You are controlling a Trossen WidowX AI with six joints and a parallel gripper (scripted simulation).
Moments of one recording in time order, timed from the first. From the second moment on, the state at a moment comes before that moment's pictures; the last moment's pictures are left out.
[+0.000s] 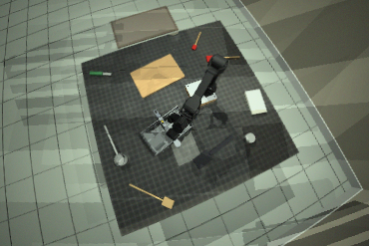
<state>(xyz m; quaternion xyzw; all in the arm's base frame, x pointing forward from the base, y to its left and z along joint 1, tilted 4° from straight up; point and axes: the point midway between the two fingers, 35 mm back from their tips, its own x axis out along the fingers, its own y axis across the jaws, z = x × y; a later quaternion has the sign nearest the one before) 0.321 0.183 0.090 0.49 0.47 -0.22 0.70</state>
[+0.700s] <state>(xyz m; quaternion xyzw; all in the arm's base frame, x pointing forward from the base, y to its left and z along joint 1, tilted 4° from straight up) 0.342 0.092 0.062 0.56 0.41 -0.31 0.65</state>
